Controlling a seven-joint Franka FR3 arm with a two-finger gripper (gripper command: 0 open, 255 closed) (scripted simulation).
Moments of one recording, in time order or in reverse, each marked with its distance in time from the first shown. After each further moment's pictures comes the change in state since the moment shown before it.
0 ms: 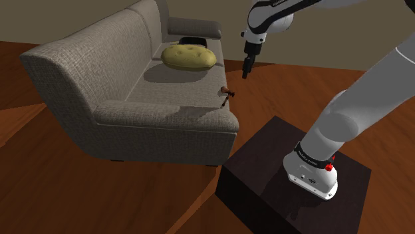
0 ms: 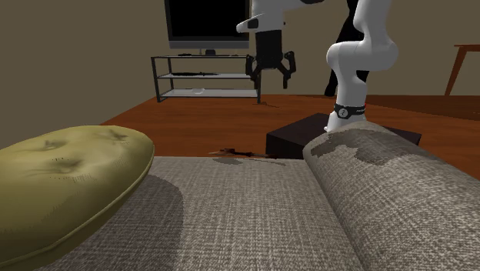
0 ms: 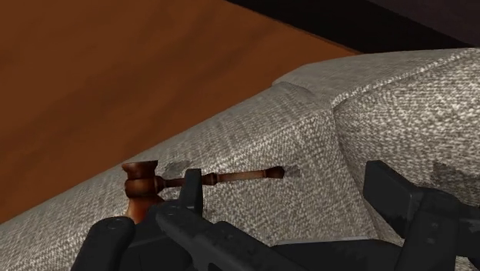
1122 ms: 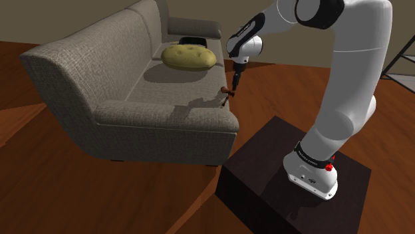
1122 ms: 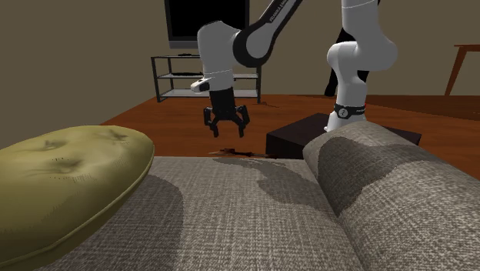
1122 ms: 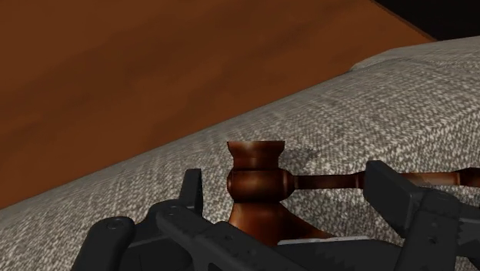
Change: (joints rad) arm -0.088 0.629 -0.032 0.352 0.201 0.201 -0.366
